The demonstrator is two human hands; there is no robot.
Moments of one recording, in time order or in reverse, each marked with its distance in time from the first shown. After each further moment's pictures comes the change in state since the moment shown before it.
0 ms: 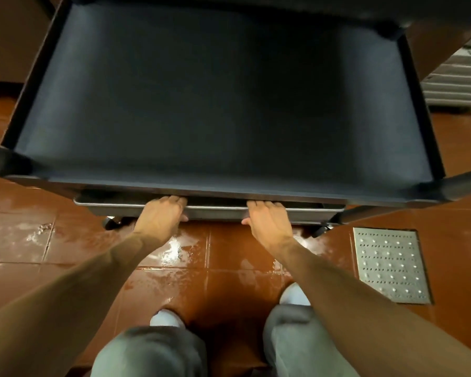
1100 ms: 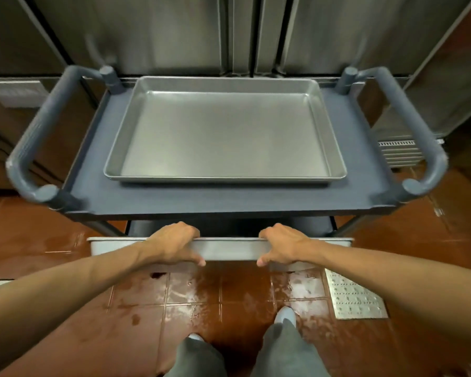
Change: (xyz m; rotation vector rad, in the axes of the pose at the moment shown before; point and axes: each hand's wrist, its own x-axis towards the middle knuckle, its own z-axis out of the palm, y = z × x) left_hand -0.138 0.059 -0.419 -0.038 -0.268 0.170; right_hand -0.150 -0.027 -0.439 0.215 -0.379 -0.037
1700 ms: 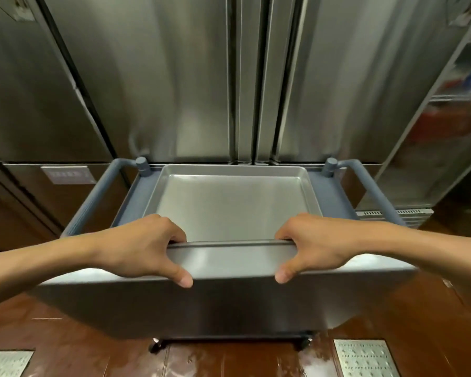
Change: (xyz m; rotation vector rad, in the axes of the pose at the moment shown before) left_hand -0.147 0.046 -0.239 -0.058 0.180 0.111; right_hand -0.148 -0.068 -0.230 -0.193 0.167 -0.316
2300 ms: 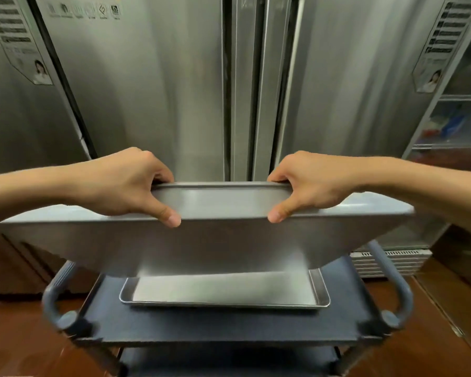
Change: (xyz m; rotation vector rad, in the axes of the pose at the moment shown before) left_hand 0.018 0.013 -0.158 0.164 0.358 0.118; right_hand 0.007 0.007 -0.165 -0.166 0.261 -0.053
